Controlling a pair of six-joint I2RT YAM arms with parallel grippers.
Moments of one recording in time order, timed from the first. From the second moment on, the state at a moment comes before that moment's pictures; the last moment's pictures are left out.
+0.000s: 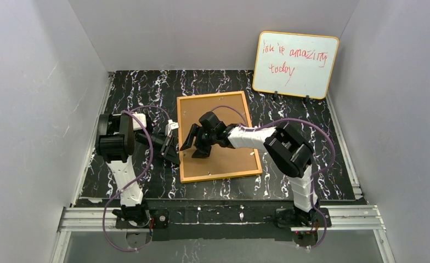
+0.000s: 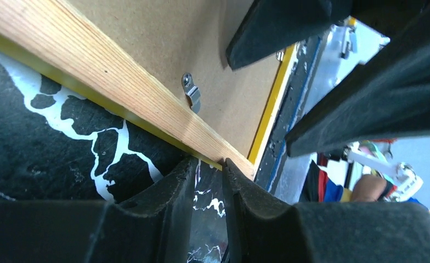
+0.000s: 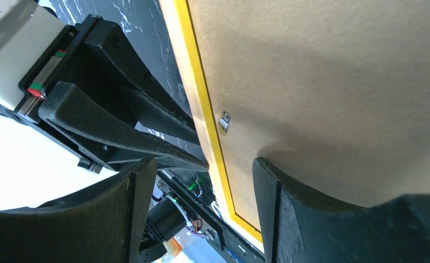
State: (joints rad) left arm 0.02 2.06 1.12 -1.11 1.00 0.81; right arm 0.90 2.02 1.30 -0.06 -0.33 1.20
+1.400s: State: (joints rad) left arm 0.00 1.94 1.04 -0.89 0.95 0.60; right arm 0.92 2.13 1.41 -0.05 -0.34 1.29
